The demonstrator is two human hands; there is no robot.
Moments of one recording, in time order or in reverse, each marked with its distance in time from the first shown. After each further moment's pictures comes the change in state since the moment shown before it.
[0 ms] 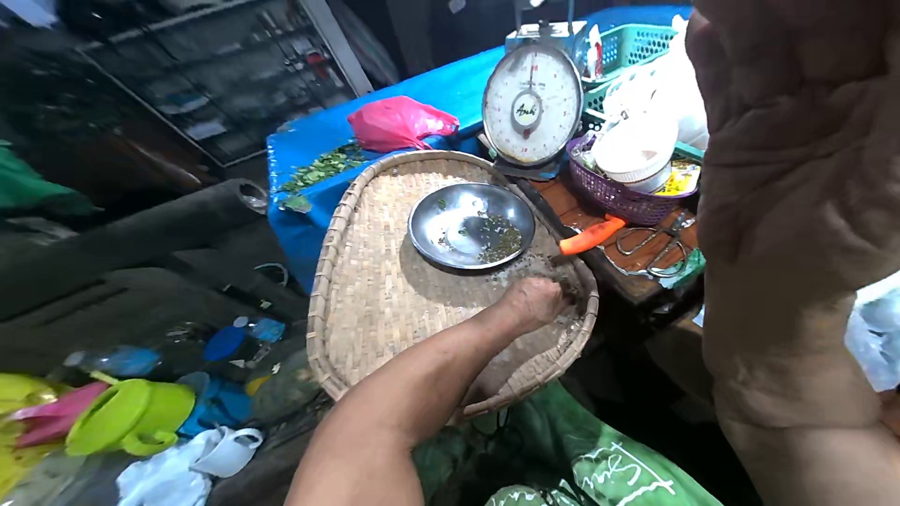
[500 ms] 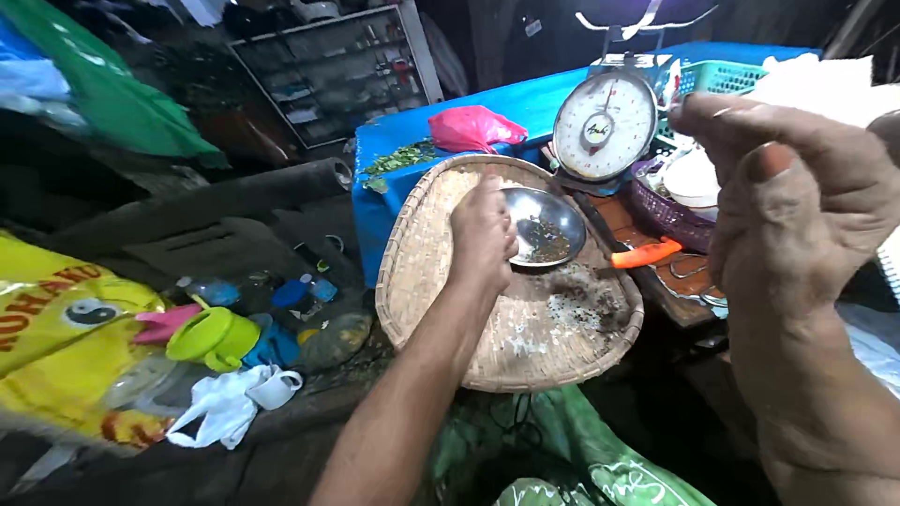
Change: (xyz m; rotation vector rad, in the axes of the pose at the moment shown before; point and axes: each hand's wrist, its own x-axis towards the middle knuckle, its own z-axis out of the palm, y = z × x) left_hand -0.125 0.000 -0.119 -1.569 1.201 -0.295; right_hand -0.023 0.013 0.013 -0.261 -0.348 -0.032
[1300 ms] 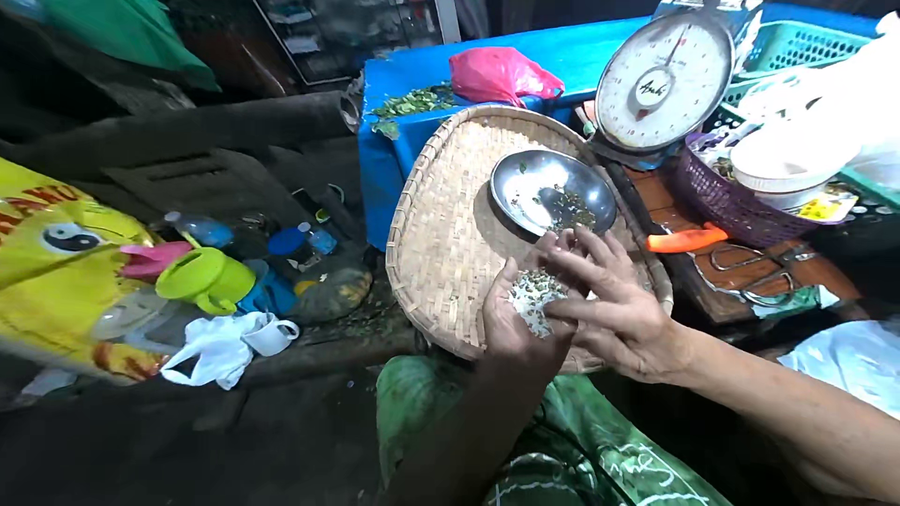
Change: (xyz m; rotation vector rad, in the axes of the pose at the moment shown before) left_hand -0.094 -0.068 -0.028 -1.201 -0.071 -0.423; right_hand -0.115 0.028 0.066 -0.122 -0.586 0.093
